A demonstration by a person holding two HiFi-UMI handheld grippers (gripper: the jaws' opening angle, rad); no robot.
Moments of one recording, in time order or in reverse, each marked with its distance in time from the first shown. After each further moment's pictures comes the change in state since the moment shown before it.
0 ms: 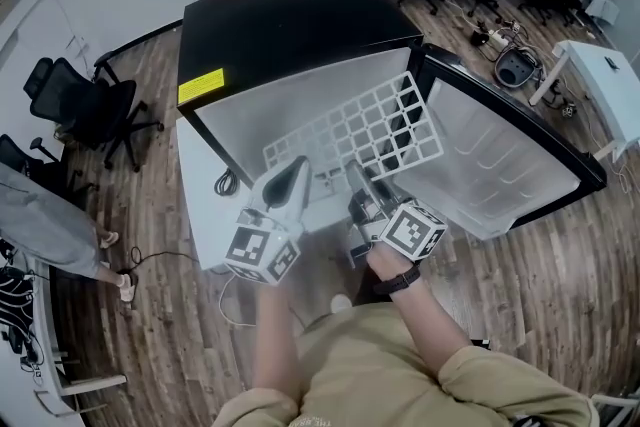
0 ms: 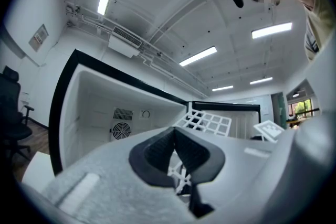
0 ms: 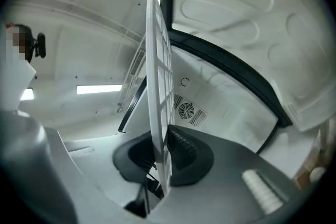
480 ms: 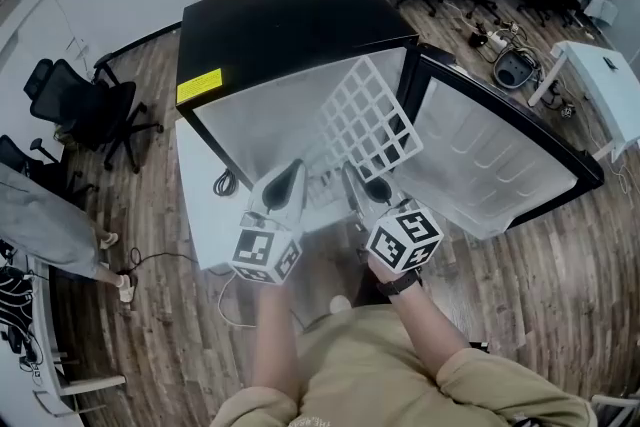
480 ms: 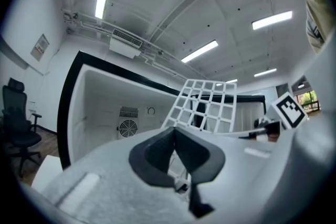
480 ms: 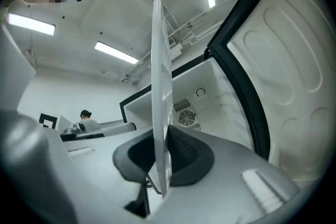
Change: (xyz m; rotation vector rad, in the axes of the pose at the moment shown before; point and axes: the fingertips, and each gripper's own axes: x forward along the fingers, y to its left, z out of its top) left arm -0.002 0.002 -0.015 0.053 0.026 0.063; right arm -0.005 0.025 0.001 -0.541 0.091 -0.044
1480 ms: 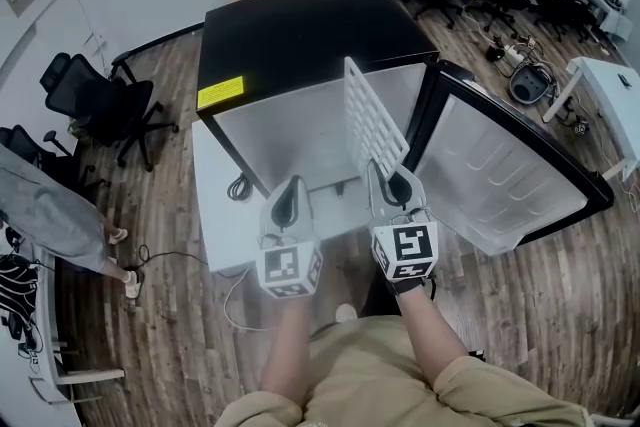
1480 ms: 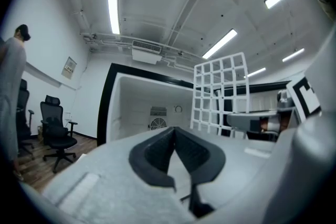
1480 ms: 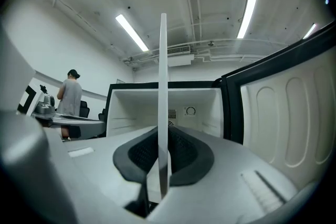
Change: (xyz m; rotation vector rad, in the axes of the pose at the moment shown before) left arm -0.023 0.035 -0.016 0.042 -0.004 0.346; right arm 0.009 -0.011 0.029 -0.455 -0.013 -0.182
